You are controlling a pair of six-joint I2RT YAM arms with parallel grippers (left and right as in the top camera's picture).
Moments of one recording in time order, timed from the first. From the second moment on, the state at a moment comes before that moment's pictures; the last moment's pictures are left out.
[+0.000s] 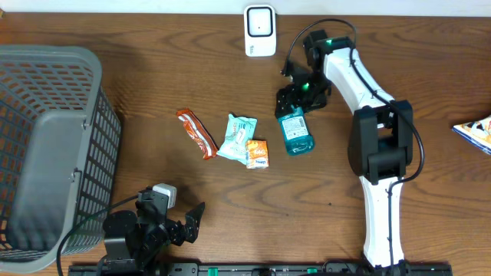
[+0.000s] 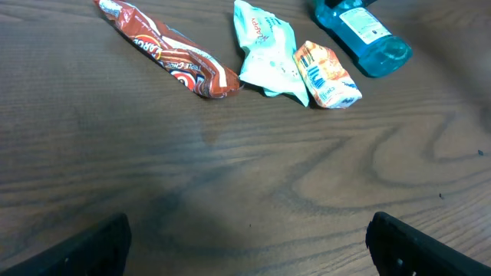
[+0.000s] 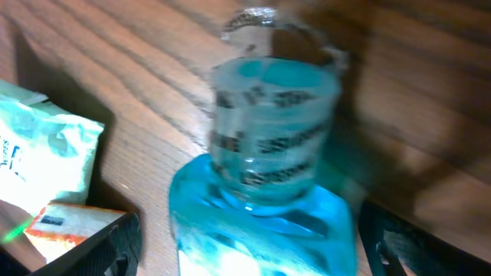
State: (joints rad) left arm 0.03 0.00 0.21 -0.84 0.50 0.01; right arm 0.24 2.42 2.02 -1.23 -0.41 -0.14
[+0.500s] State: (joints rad) left arm 0.03 0.00 0.21 -0.84 0.50 0.01; right arm 0.25 2.38 1.90 -1.09 -0.47 -0.17
